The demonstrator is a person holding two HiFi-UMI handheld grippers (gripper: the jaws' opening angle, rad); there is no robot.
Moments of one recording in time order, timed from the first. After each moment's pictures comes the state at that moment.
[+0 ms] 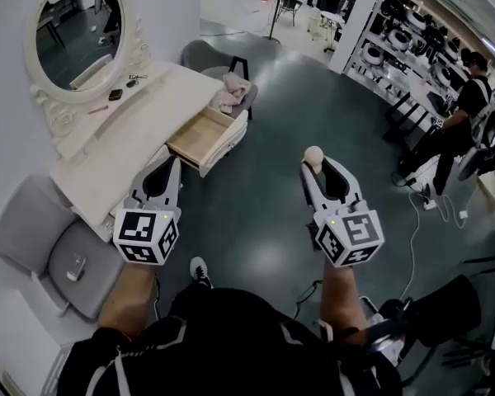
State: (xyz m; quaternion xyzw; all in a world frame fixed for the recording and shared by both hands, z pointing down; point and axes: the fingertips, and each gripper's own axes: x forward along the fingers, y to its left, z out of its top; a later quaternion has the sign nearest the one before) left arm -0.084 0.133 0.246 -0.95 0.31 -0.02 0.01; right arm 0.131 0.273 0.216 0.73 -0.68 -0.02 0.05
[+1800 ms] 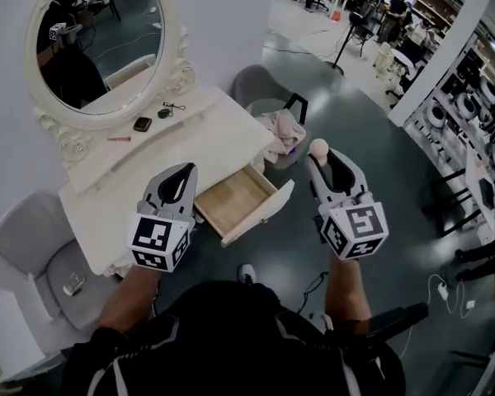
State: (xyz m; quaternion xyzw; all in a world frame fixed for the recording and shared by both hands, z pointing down) left arm 0.002 -0.189 0.261 -0.92 0.40 -0.04 0.02; right arm 0.226 -0.145 0.213 0.63 -0.77 -0.05 0.08
